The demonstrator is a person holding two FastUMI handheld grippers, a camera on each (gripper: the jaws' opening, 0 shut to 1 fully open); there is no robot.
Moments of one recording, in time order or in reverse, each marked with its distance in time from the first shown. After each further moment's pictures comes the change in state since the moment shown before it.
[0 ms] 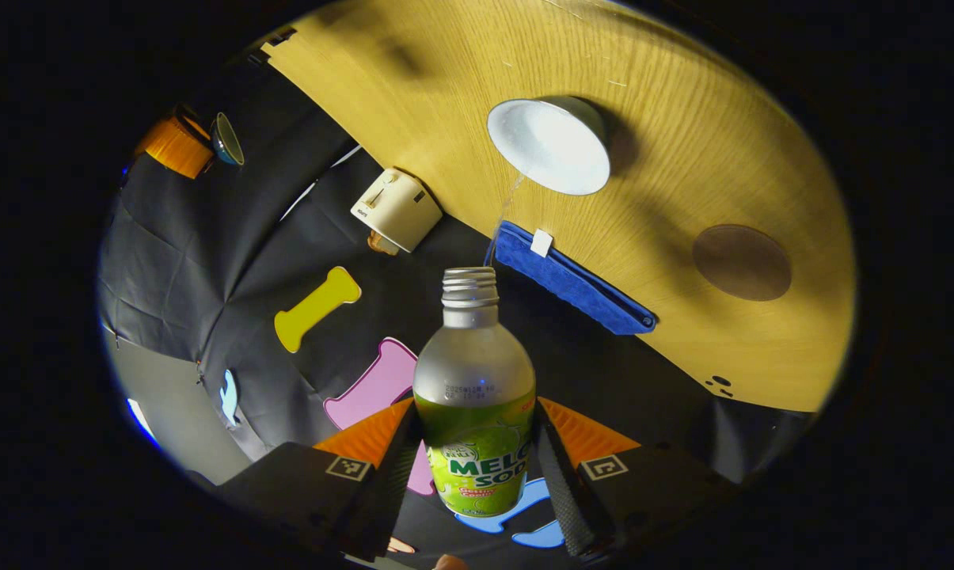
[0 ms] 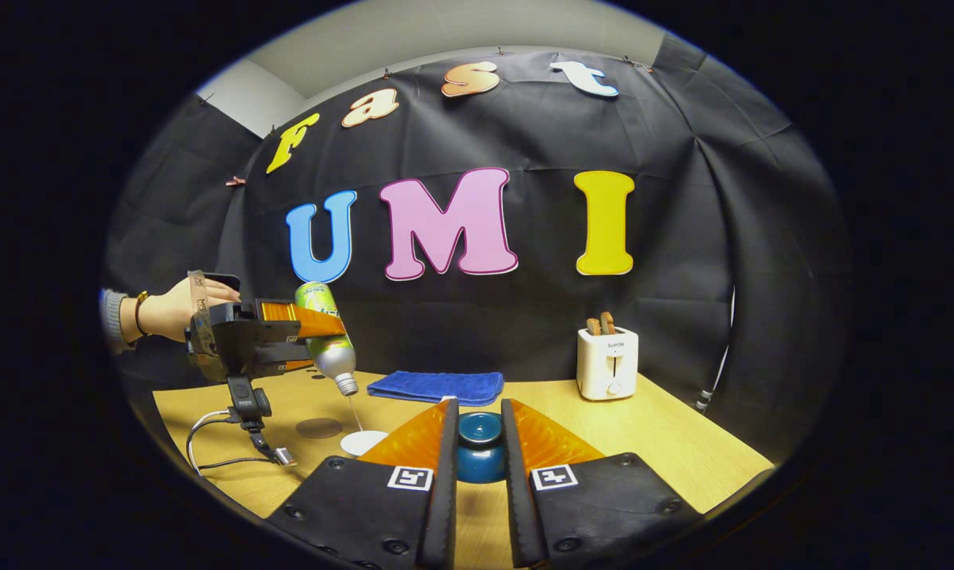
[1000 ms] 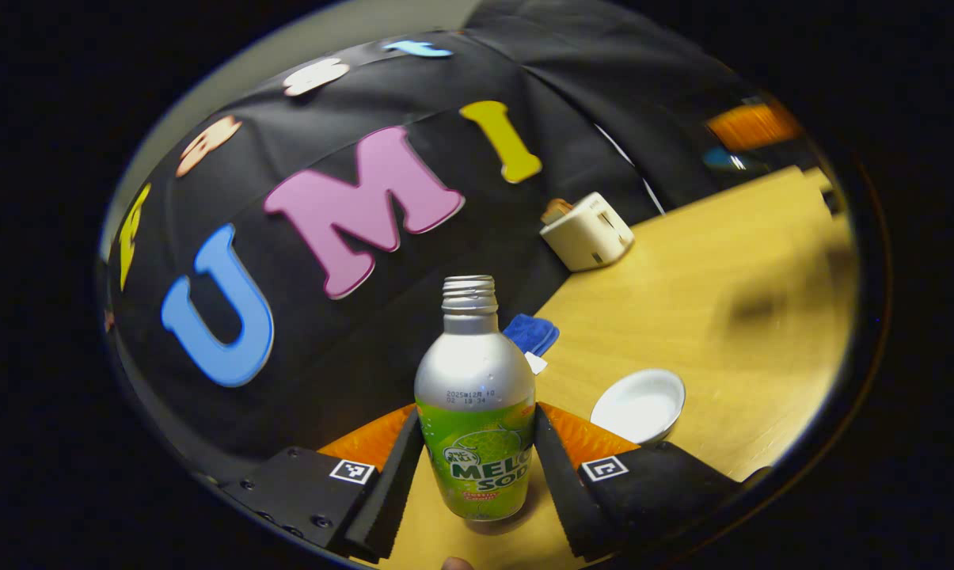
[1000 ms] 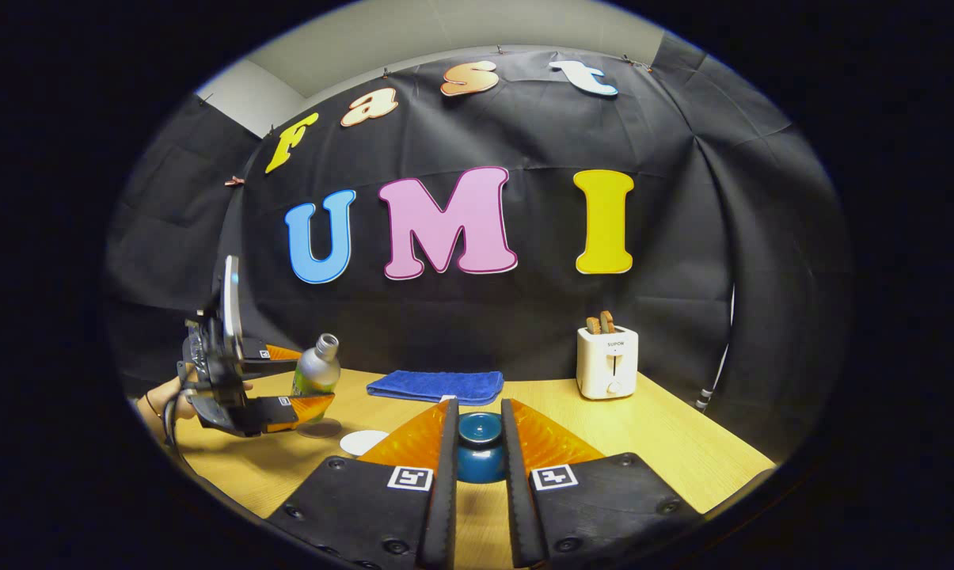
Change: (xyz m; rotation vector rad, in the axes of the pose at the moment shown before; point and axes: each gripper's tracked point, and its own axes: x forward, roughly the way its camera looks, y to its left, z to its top) left arm -0.023 -0.024 0.046 -1.977 -0.002 -0.090; right arm 0.002 -0.001 -0.004 -0.002 0.005 -0.002
